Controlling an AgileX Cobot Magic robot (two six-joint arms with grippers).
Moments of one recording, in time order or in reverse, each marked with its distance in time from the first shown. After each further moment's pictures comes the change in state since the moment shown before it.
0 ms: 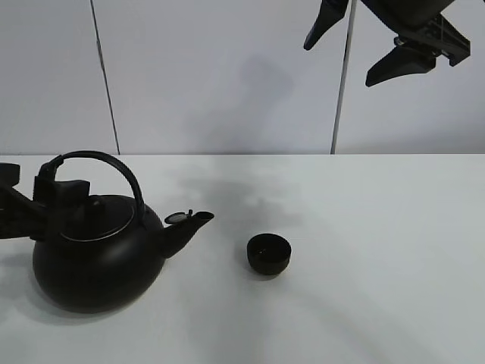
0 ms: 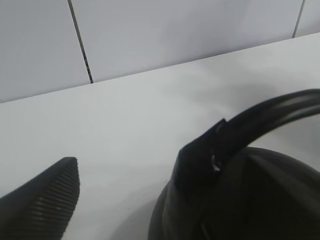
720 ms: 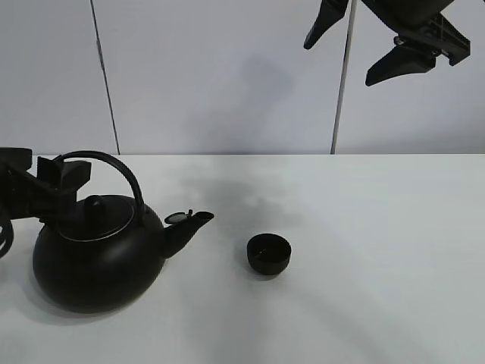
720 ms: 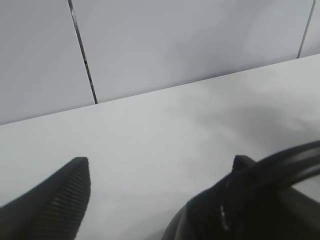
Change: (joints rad) left arm 0.000 0.009 -0.056 -0.018 0.002 0.007; right arm 0.000 0.000 0.000 0.000 -0.004 0.000
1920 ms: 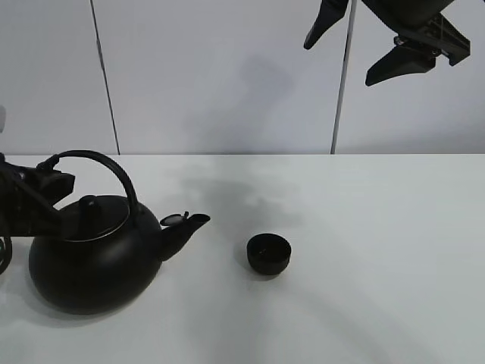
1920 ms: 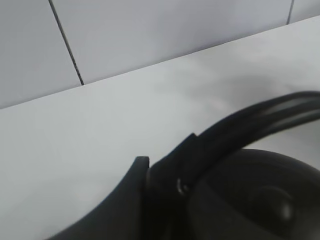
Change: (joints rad) left arm 0.000 0.003 -0.001 0.039 0.070 0.046; right arm 0.000 0.000 0.000 0.001 0.000 0.000
